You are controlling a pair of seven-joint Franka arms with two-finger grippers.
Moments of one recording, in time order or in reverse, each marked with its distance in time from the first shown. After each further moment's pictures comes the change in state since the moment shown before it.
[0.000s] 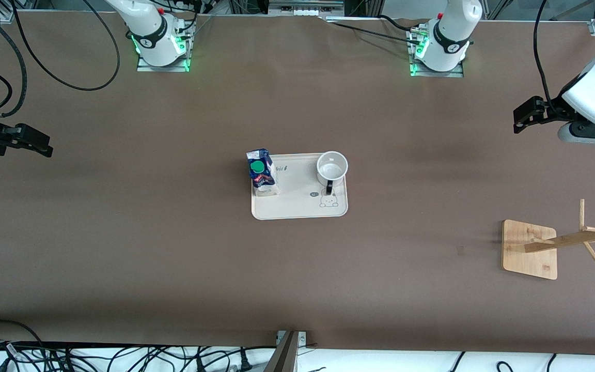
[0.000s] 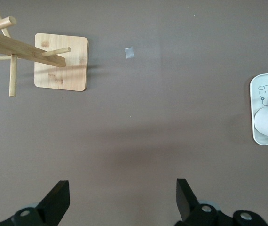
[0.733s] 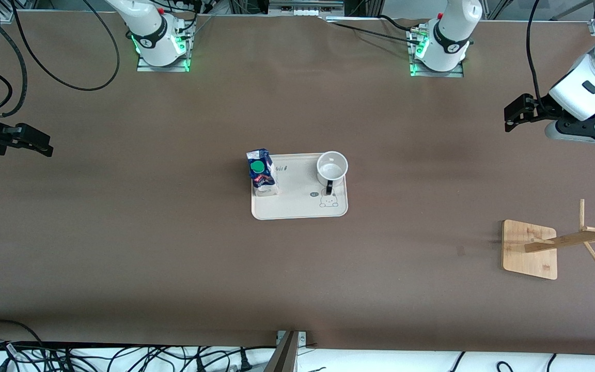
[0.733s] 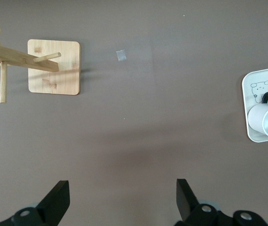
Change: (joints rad) left arm -0.005 0.000 -0.029 0.006 0.000 0.000 0.000; right arm 0.000 0.000 0.000 0.000 0.000 -0.004 -0.001
